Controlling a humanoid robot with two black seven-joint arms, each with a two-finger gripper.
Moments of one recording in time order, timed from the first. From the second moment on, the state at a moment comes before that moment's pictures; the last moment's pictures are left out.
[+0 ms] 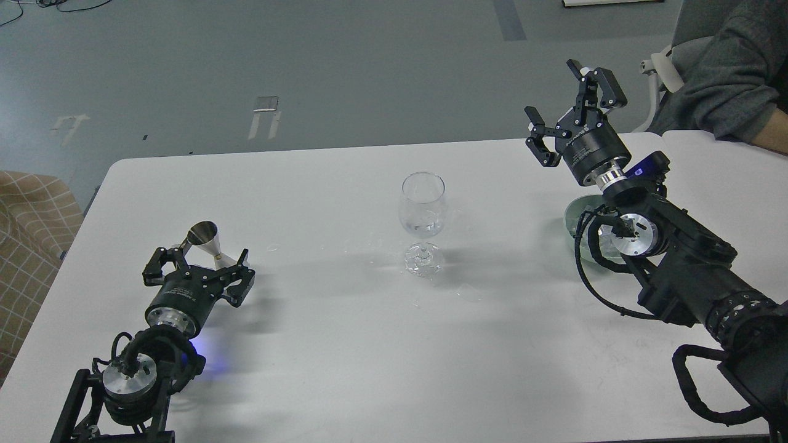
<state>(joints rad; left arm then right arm) -0.01 -0.04 -1.74 -1.24 0.15 -0.08 0.26 0.80 -0.07 0.90 0.39 -0.38 0.49 0.49</state>
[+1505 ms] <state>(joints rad) -0.15 0.50 -1.87 -1.29 0.43 -0.35 0.22 0.82 -0.13 0.88 0.46 -0.45 0.49 0.49</state>
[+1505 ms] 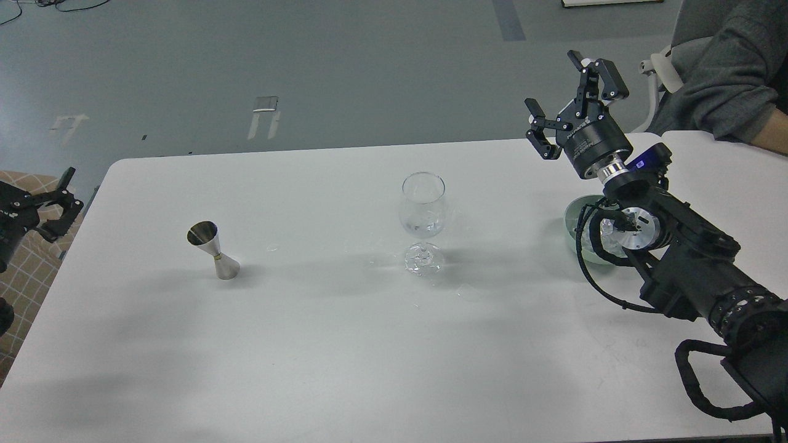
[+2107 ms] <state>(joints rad) -0.46 0.36 -1.56 -1.28 0.72 -0.37 0.14 0.85 -0.81 0.61 1.01 -1.02 0.30 0.49</state>
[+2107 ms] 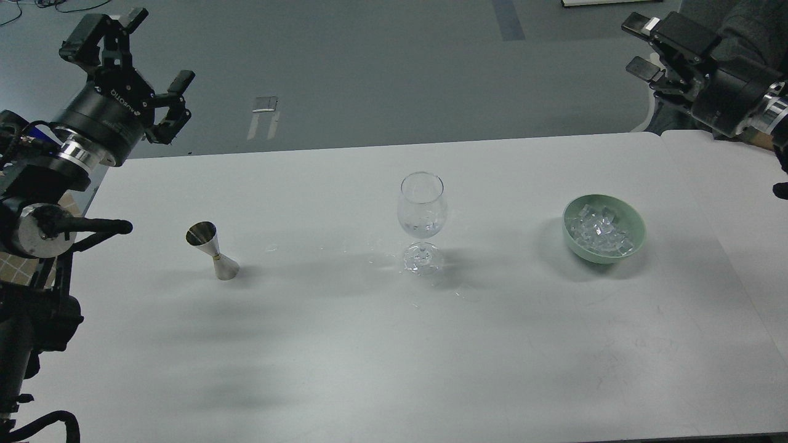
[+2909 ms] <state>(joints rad) -0.44 0.29 -1.56 -1.30 0.75 -0.37 0.14 0.58 -0.73 0.59 0.97 -1.97 0.01 0.49</state>
